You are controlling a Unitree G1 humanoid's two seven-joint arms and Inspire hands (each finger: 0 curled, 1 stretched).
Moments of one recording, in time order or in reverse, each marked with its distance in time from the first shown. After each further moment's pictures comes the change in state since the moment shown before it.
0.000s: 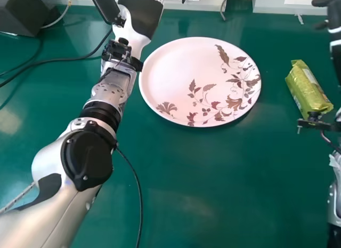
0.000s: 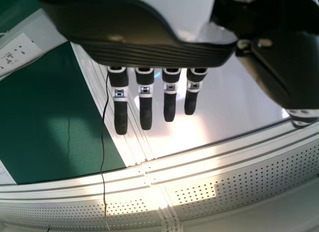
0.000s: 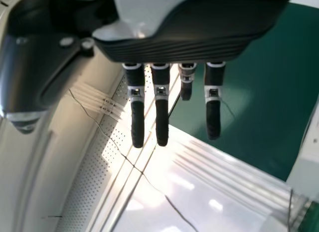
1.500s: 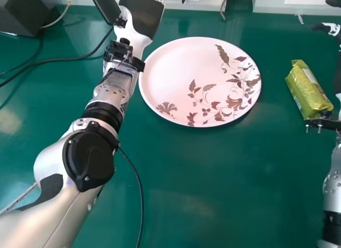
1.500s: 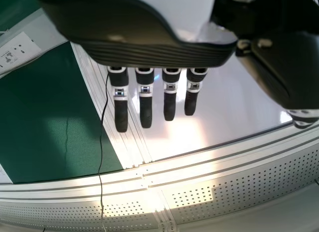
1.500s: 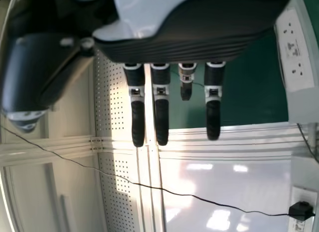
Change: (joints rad) left arm 0.000 -0.013 0.004 -0.001 -0.013 -0.005 0.013; right arm -0.083 0.024 -0.081 0.250 0.553 -0.100 0.275
